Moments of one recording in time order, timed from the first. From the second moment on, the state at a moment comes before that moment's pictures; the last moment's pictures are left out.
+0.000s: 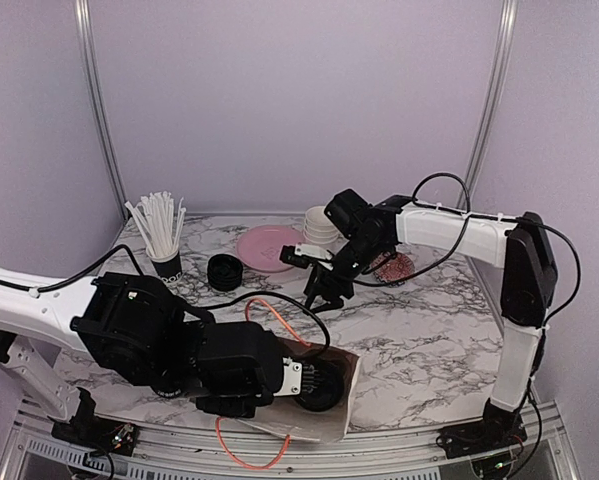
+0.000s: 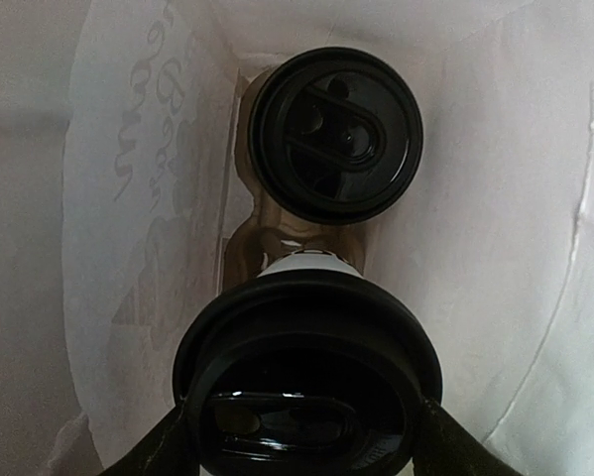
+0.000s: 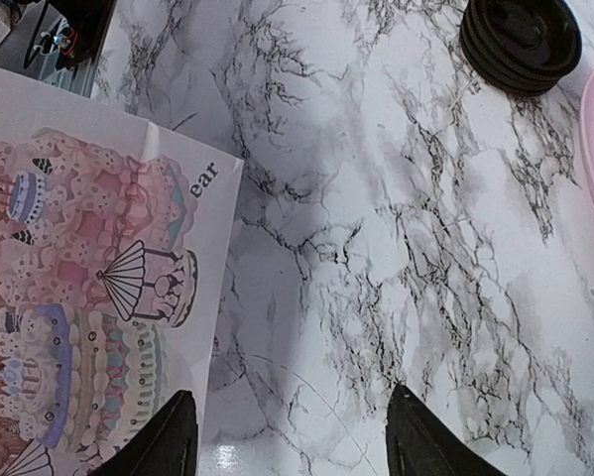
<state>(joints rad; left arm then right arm) -1.61 1.56 1.52 -1.17 -0.48 0.19 0.72 1.93 1.61 -0.86 -0.59 -0.57</state>
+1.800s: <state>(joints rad) -1.57 1.50 1.23 -0.87 -0.61 0.26 0.78 2.19 1.61 -0.72 -0.64 -0.52</state>
